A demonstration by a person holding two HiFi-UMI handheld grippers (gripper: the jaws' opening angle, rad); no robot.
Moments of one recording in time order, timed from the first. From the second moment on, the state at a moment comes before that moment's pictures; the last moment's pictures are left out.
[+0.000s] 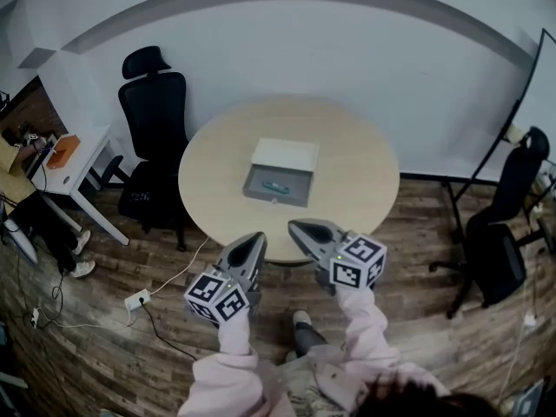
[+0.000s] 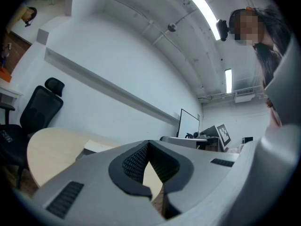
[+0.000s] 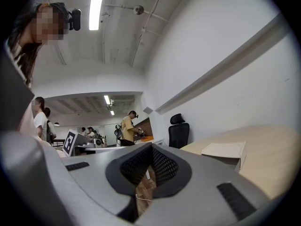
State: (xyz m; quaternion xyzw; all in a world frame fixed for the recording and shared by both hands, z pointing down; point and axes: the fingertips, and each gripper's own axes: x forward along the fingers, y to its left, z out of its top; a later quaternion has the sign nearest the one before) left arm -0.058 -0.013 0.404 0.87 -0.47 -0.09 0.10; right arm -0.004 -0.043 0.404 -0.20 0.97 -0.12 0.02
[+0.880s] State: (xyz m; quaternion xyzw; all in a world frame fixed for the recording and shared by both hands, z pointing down) left arm -0.089 -0.117 0.421 0.86 -0.49 -0.08 0.13; right arm -0.045 -0.148 0.425 -0.17 0.97 -0.15 -0.01
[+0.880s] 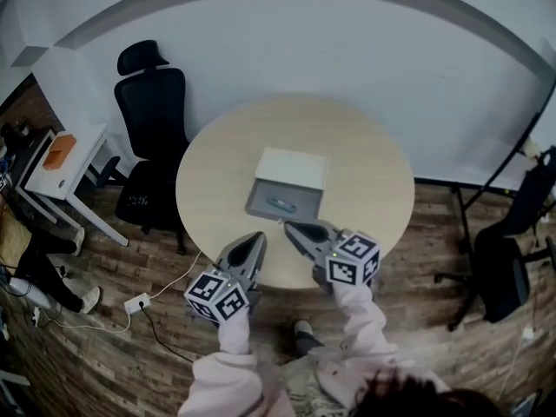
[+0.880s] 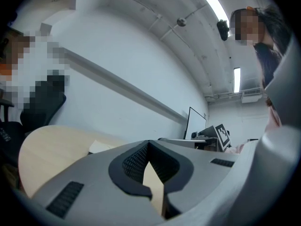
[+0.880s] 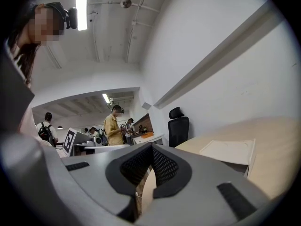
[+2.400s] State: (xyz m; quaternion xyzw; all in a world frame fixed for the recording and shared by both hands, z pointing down) left arm -0.102 -0.221 0.429 0.84 -0.52 -0.08 0.14; right arm -0.066 -0.254 0.430 -0.13 0.98 -0.16 -0.03
